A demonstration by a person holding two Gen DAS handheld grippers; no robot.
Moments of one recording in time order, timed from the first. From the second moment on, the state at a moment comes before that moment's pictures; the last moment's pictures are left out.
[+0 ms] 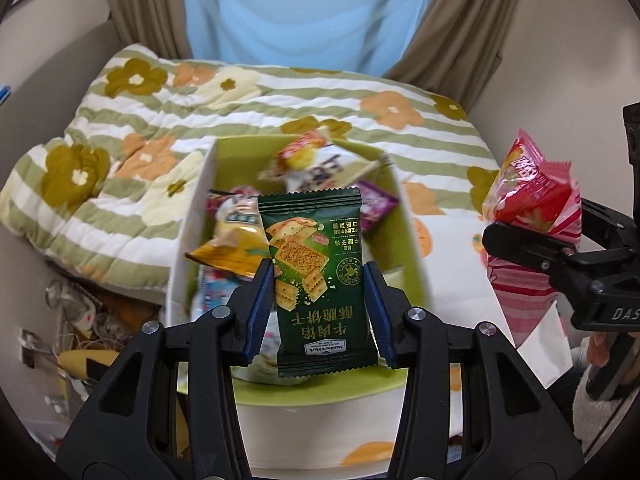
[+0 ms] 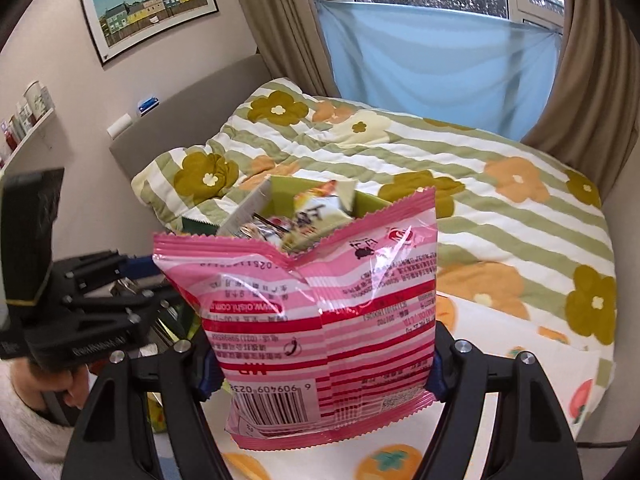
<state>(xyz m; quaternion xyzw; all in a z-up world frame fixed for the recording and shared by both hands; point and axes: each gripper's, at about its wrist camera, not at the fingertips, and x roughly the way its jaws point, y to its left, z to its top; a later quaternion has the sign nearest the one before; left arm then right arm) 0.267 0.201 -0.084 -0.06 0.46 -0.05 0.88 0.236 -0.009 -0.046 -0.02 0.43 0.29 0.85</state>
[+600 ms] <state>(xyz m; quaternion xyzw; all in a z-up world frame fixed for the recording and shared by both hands) 0.282 0.256 -0.129 -0.04 0.47 -0.08 0.88 0.264 0.064 -0.085 0.01 0.49 0.21 0.85</state>
